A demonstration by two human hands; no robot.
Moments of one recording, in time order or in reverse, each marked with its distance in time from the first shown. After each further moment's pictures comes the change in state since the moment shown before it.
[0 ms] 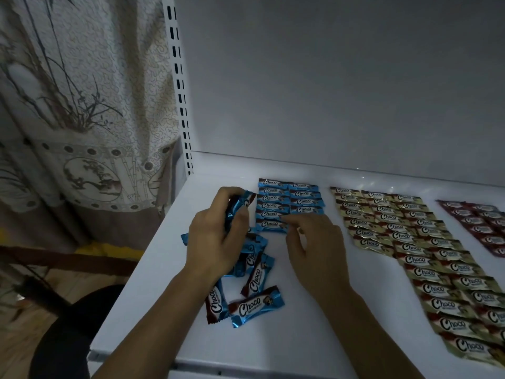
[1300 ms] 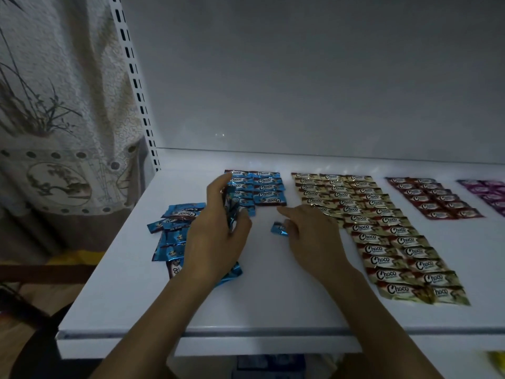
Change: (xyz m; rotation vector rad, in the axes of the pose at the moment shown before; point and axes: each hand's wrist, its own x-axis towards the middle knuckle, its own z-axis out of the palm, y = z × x) left_hand -0.028 0.054 0.030 0.046 -0.145 -0.118; right_hand -0.019 0.027 -0.059 -0.131 -0.255 0.194
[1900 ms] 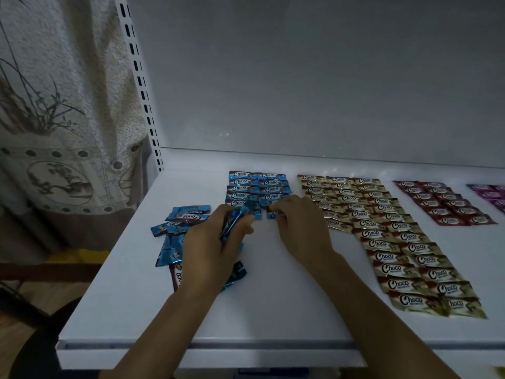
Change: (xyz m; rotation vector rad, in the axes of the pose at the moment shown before) left_hand -0.004 -0.020 0.000 -0.036 0.089 0.015; right_hand 0.040 -0.005 0.029 -0.123 0.077 -0.133
